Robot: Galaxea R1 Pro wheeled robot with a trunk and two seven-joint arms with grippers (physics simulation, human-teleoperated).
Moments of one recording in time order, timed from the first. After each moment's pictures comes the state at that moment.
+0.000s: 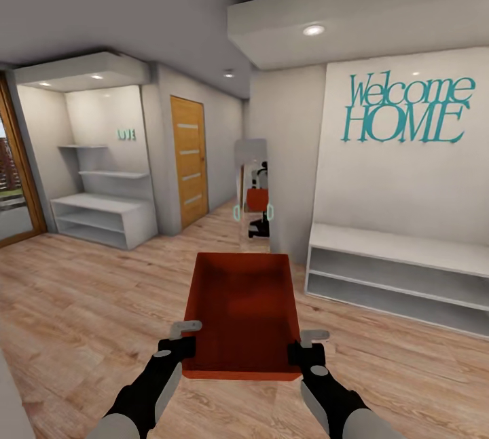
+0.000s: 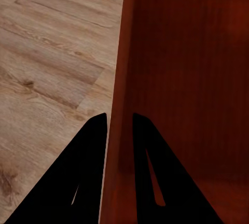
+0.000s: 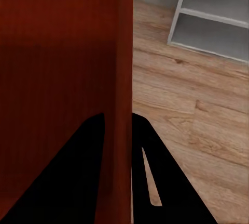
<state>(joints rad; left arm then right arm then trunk) -0.51 -0.11 -0.03 -0.61 0.05 0.21 0.19 -0.59 0.11 0.18 -0.31 -0.07 -0.10 -0.22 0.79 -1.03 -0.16</state>
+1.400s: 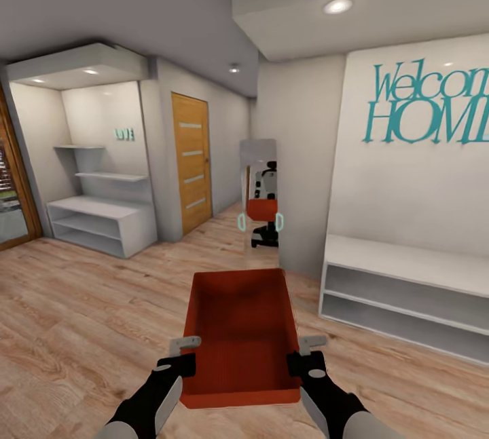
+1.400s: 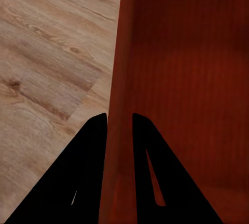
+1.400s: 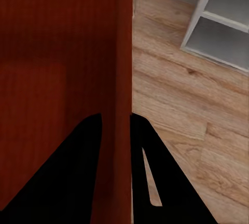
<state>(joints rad) -0.51 -0.11 -0.04 -0.49 0.13 0.19 0.21 -0.58 0.11 0.23 -0.30 -0.07 -0.01 -0.23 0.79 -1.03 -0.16</state>
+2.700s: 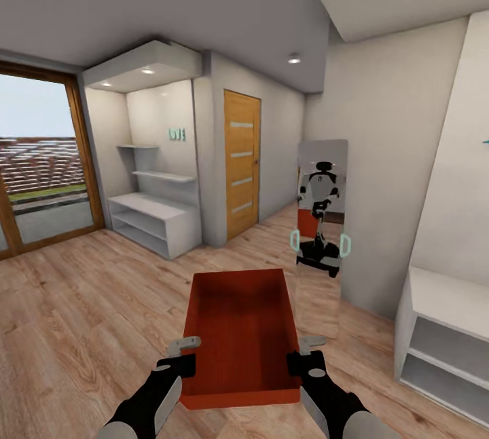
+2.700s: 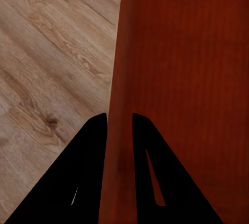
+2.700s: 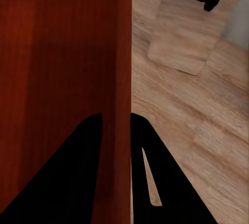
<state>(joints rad) -0.51 -0.11 -0.03 -0.49 0.13 0.19 0.21 -0.58 0.11 0.22 -0.30 -0.06 0.00 -0.23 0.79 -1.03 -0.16</state>
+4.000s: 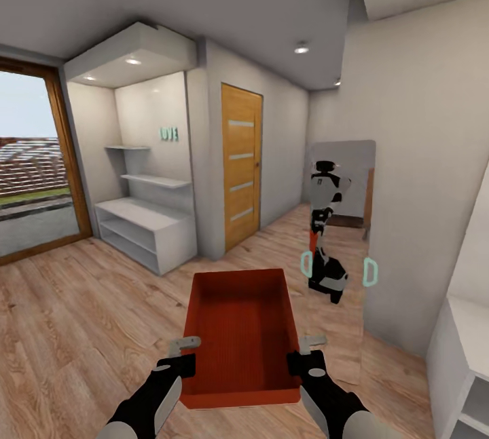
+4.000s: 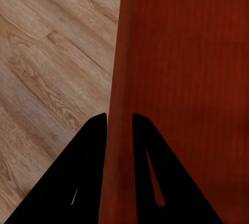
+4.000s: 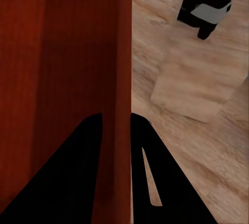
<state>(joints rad) -0.51 -0.11 -0.03 -0.49 0.13 0.19 0.20 -0.58 0.11 0.21 -0.30 -0.06 0.00 -0.23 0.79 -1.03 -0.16</state>
